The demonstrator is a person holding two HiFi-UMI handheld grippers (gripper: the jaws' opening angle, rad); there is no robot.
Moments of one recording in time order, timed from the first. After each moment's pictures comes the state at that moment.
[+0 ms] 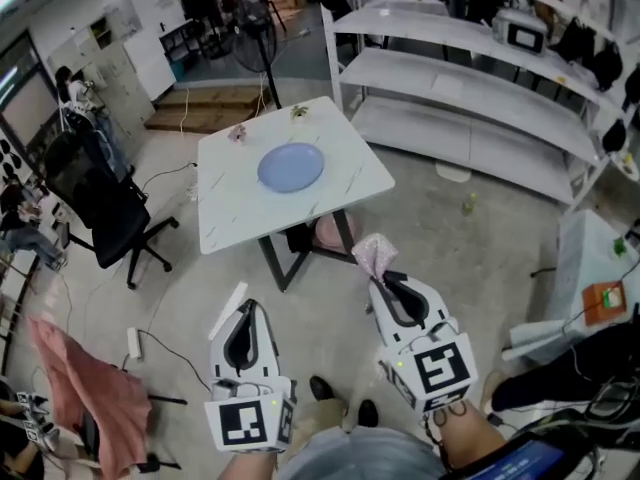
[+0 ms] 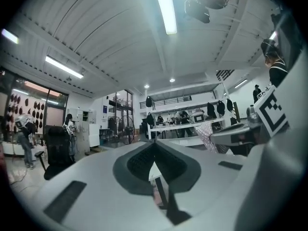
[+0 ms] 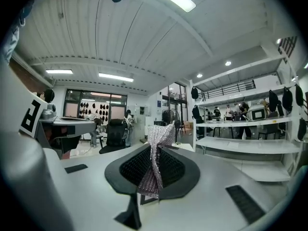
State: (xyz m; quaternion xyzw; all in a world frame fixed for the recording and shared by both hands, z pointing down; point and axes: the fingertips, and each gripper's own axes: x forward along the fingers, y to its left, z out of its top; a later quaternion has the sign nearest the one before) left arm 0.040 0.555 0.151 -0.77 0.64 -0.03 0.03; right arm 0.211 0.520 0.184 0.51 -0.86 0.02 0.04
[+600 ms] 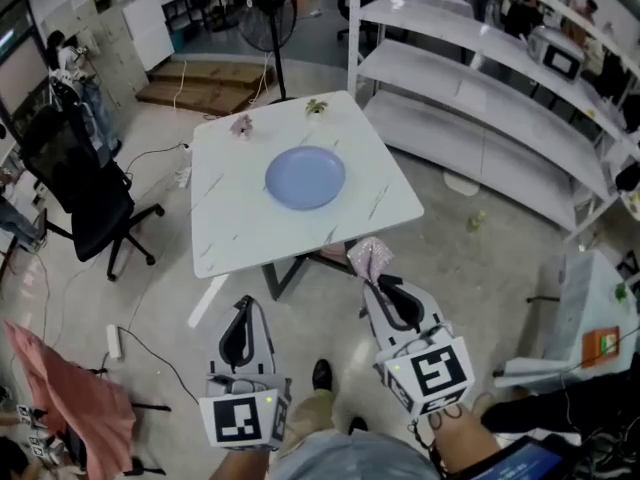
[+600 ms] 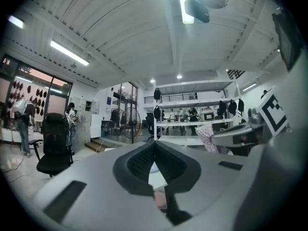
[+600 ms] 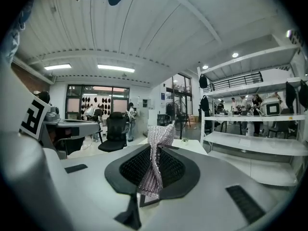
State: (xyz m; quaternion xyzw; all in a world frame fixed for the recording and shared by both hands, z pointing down) left arm -0.035 0.396 0.197 -0.76 0.65 -0.02 -0.02; right arm 0.130 0.364 0.225 0.48 -0.87 0.04 0.08
